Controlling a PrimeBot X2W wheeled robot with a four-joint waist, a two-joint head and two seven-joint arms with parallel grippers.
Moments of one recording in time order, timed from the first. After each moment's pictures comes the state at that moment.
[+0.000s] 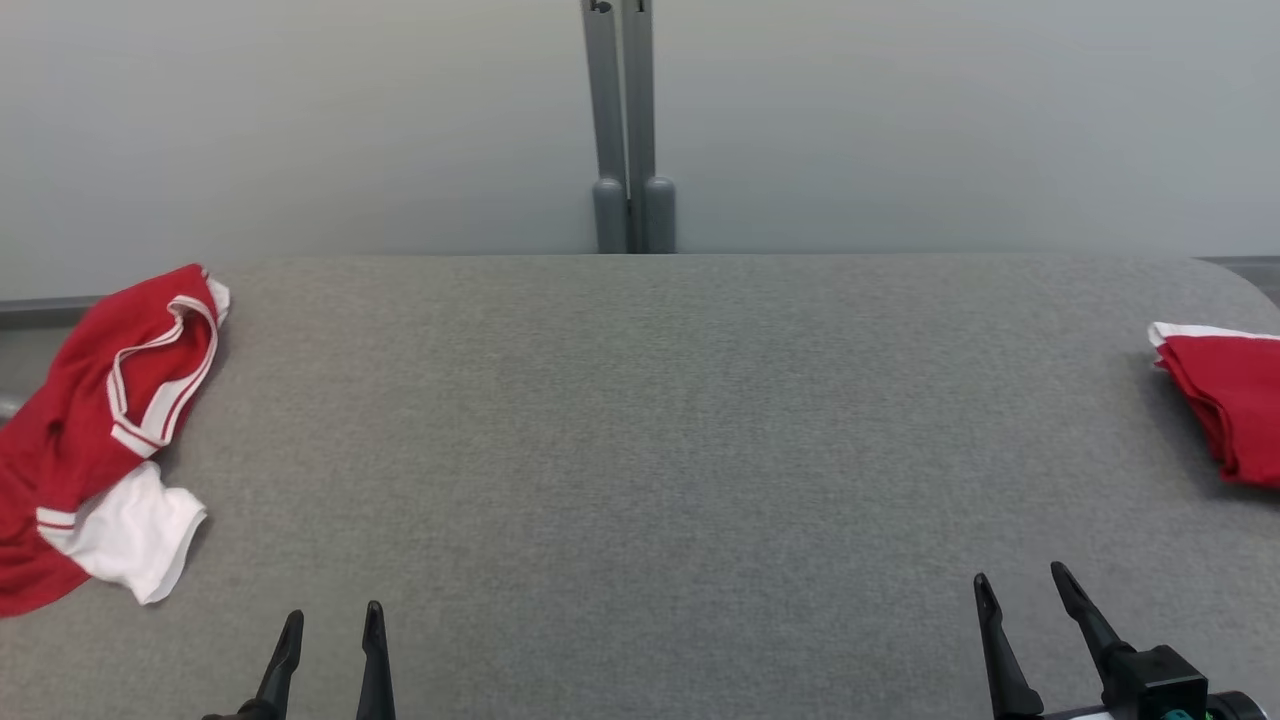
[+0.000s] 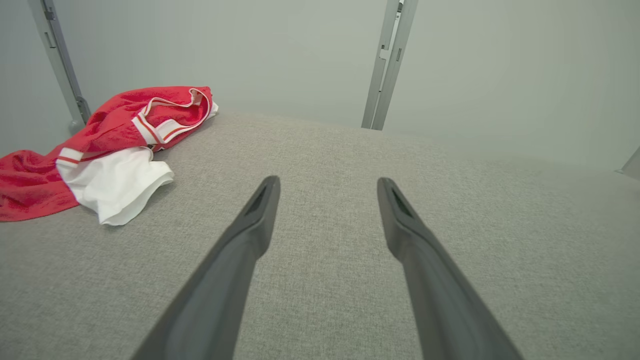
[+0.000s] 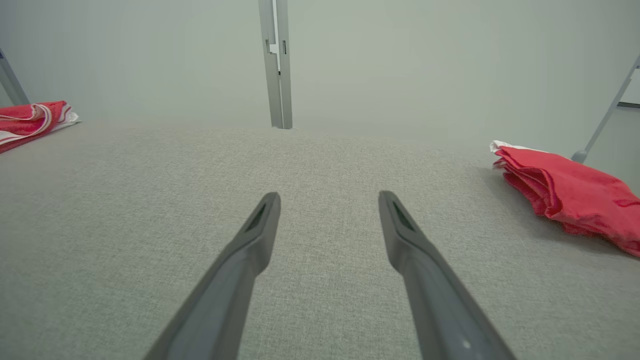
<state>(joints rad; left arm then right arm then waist) 0.20 0.05 -0.03 0.14 -0.23 -0.07 -0.26 0.21 -0.05 -0.02 0.09 0.02 0.13 -0.26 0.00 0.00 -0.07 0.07</state>
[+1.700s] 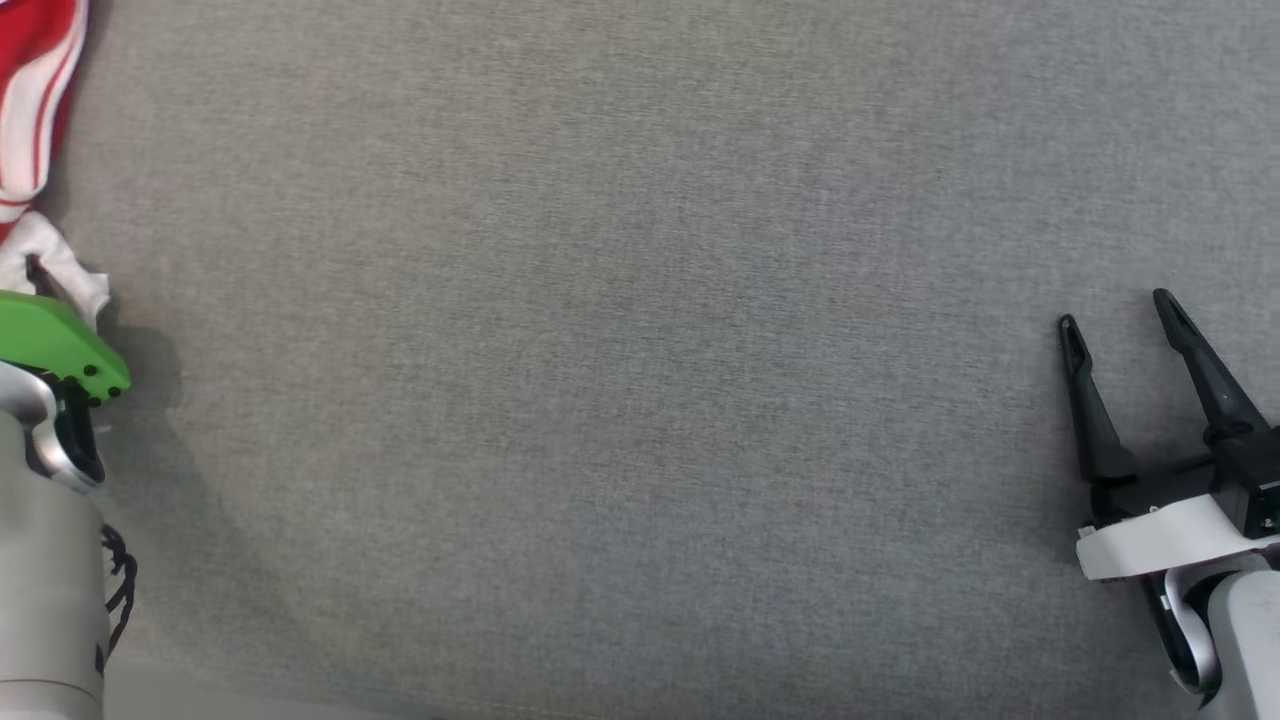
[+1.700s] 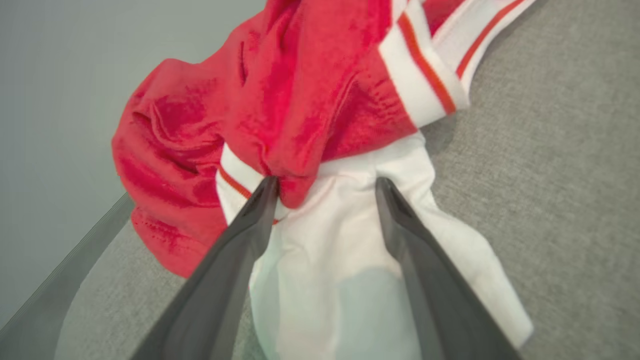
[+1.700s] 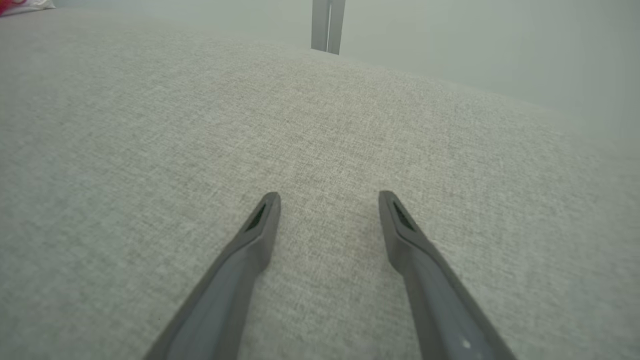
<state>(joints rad) -0.82 0.31 0.13 1.01 -0.35 0.10 -0.01 -0.10 -0.27 -0.03 0.00 0.02 0.13 -0.26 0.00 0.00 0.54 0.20</state>
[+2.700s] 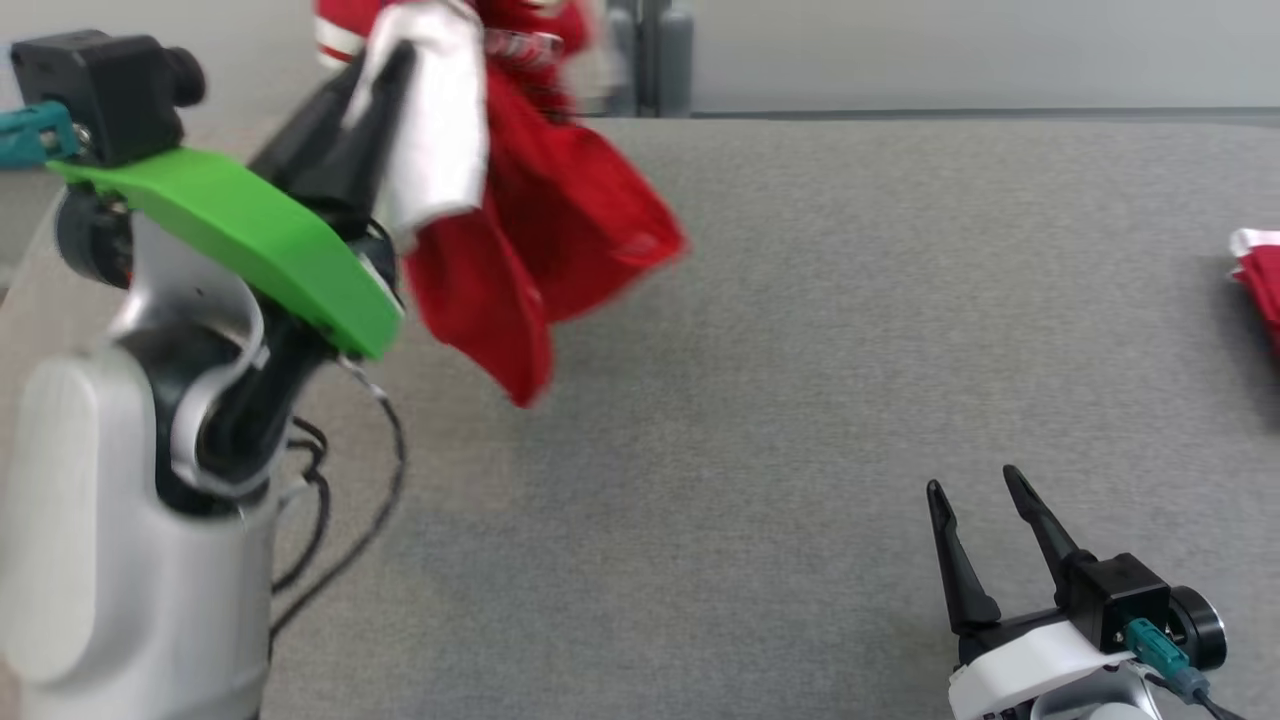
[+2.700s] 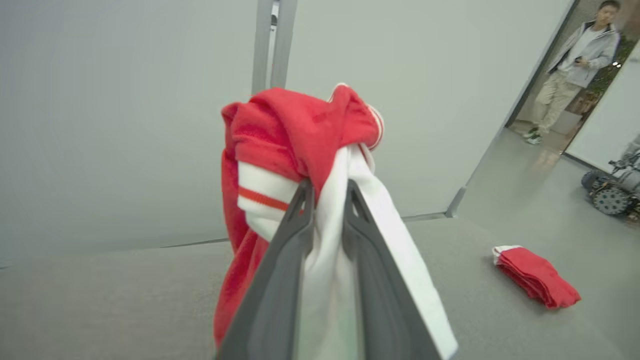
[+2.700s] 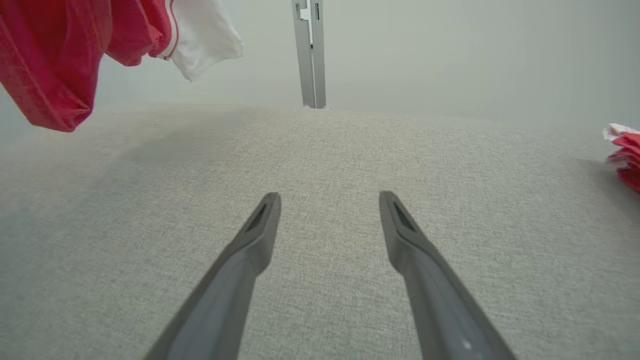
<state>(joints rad) -0.62 0.16 -0.14 -0.12 -0.65 -0.09 0.55 0.05 -0.06 0.05 0.13 0.06 0.13 -0.26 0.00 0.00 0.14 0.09</state>
